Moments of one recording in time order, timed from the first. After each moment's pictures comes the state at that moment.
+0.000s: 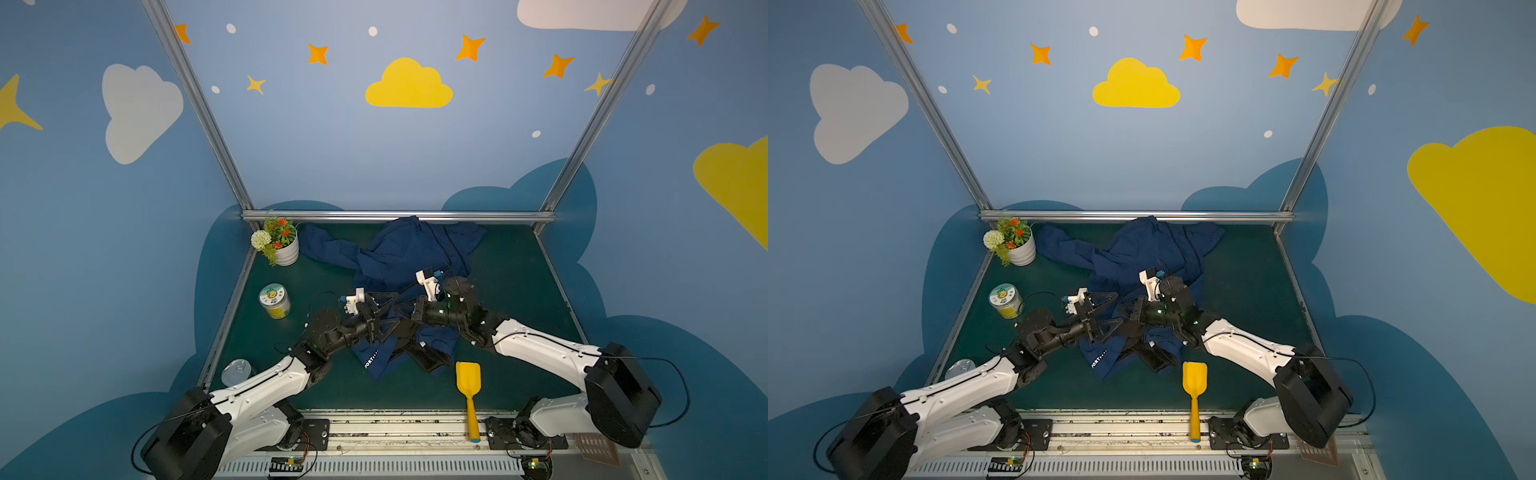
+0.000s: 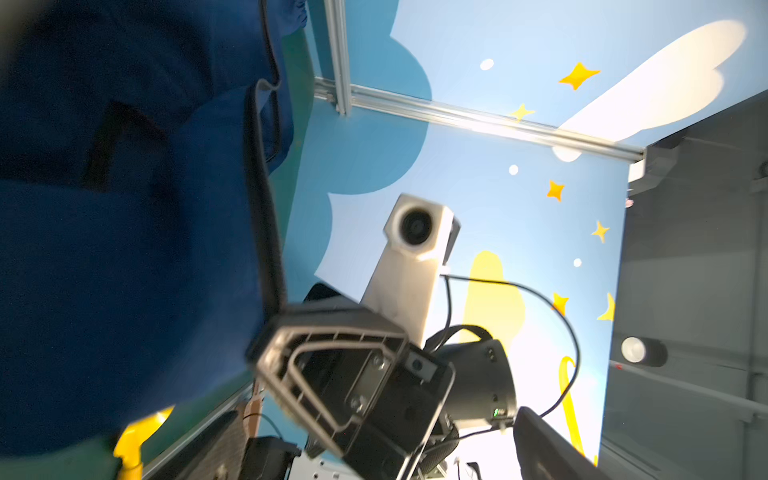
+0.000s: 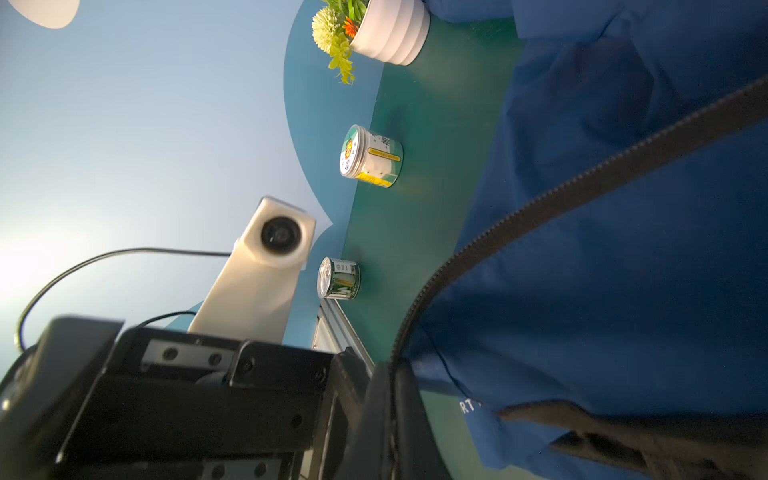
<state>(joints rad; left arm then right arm) -0.65 1.13 0.40 0.72 0.39 -1.75 0.79 1.37 0.77 0.21 -0.46 0.96</state>
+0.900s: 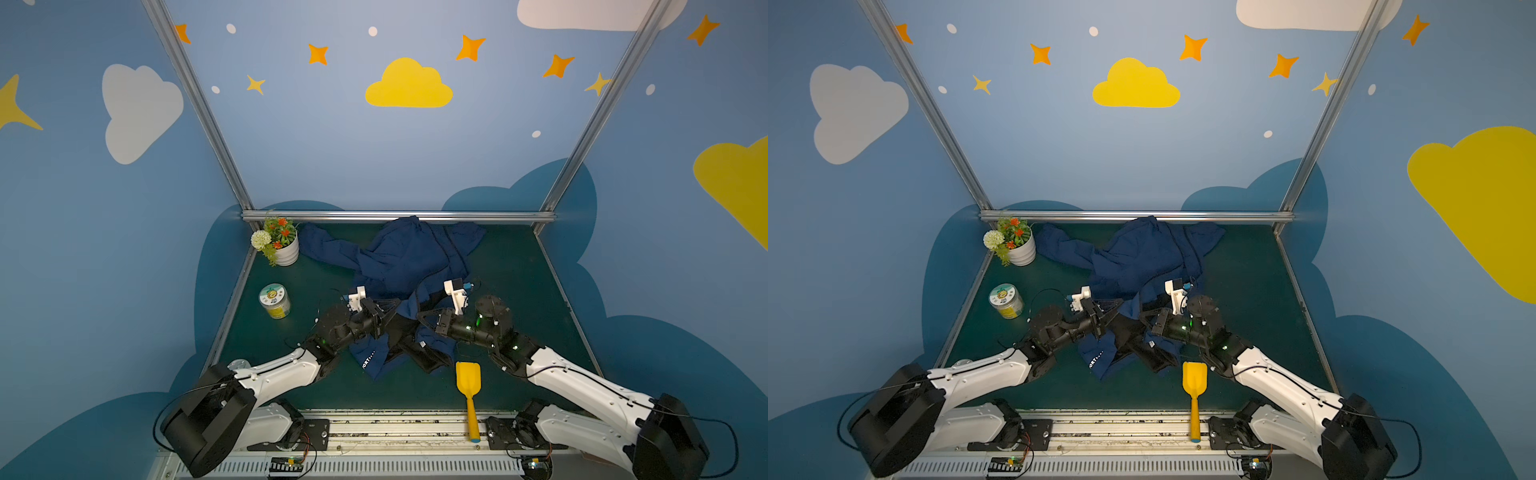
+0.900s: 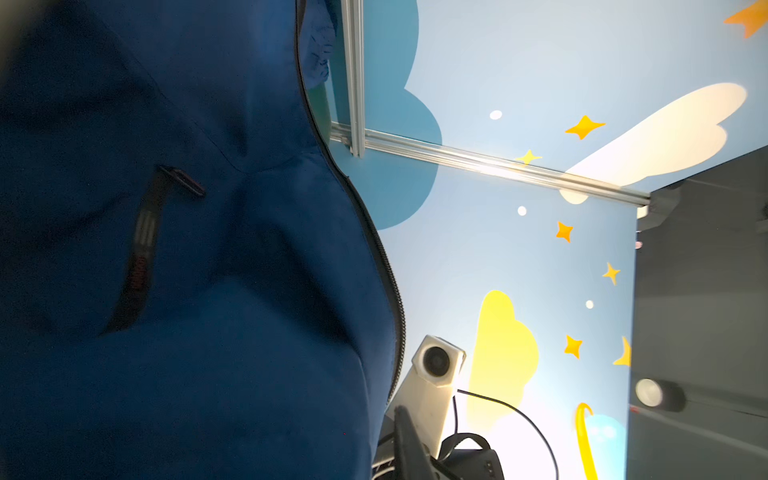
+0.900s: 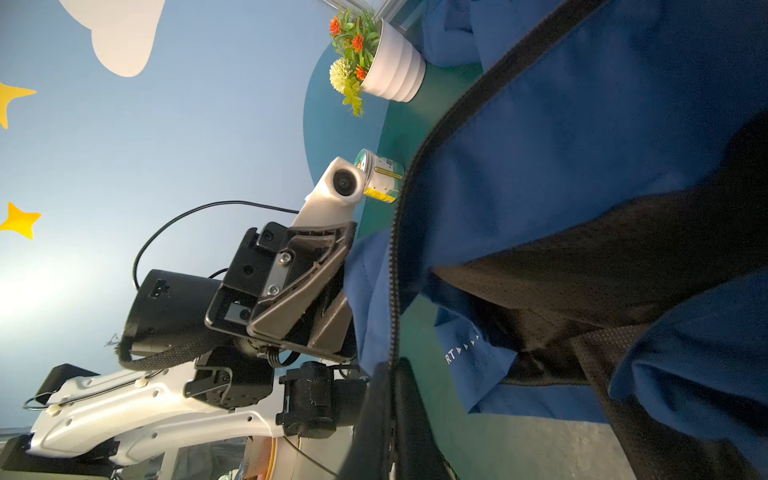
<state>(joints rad) -0.65 1.24 0.42 0.75 0.29 -1.72 0.74 1.06 0.57 0.18 -0.41 0.99</state>
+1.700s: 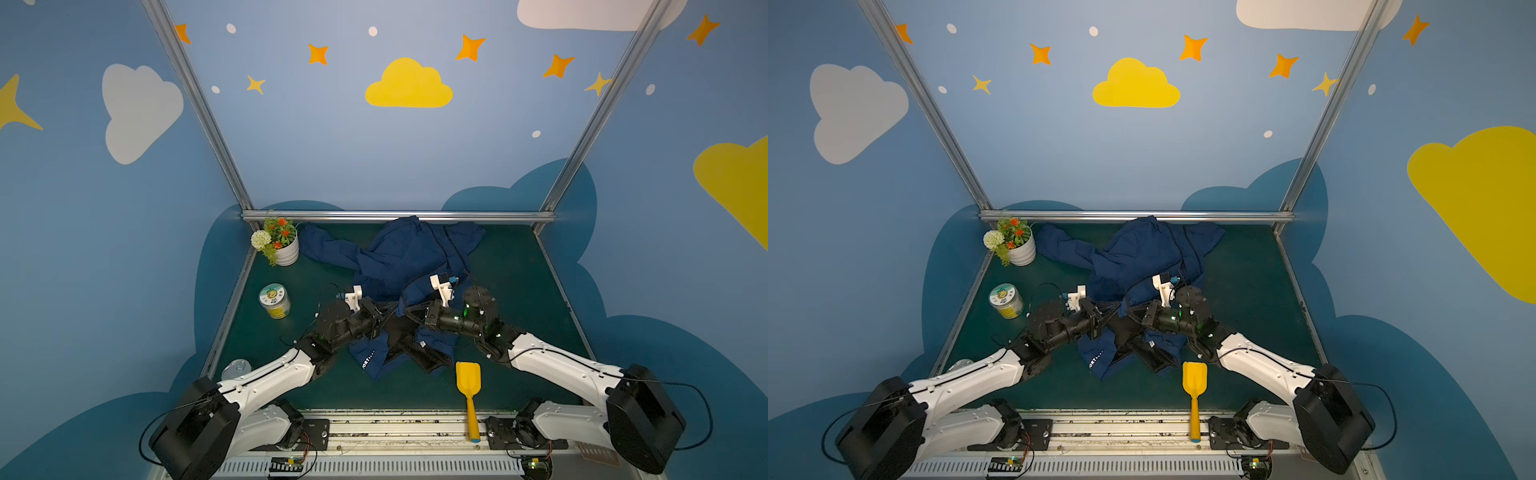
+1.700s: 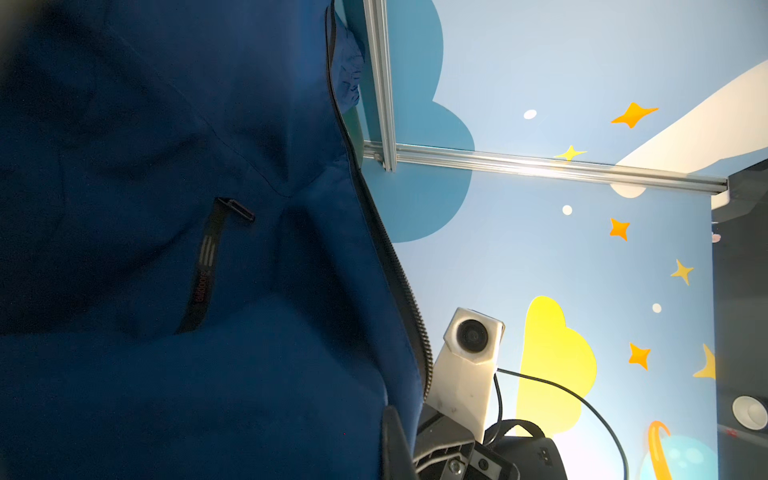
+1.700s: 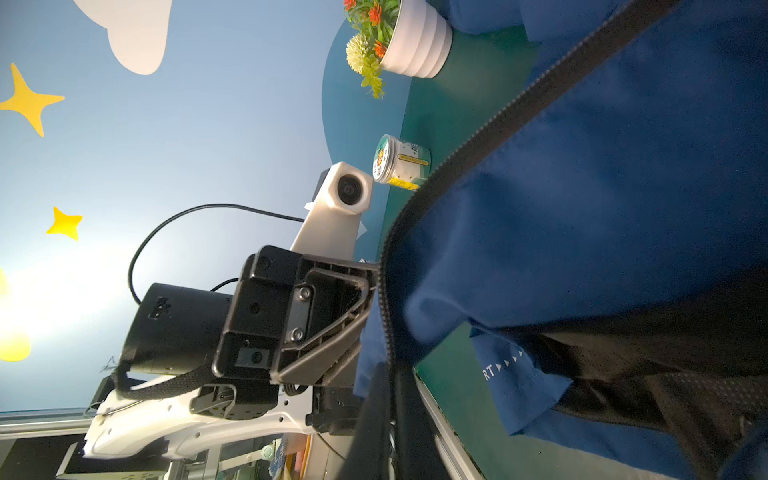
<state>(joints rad) -0.65 1.15 0.46 0.50 0.28 -1.59 0.74 1.23 0.64 0.32 -0.50 1.07</state>
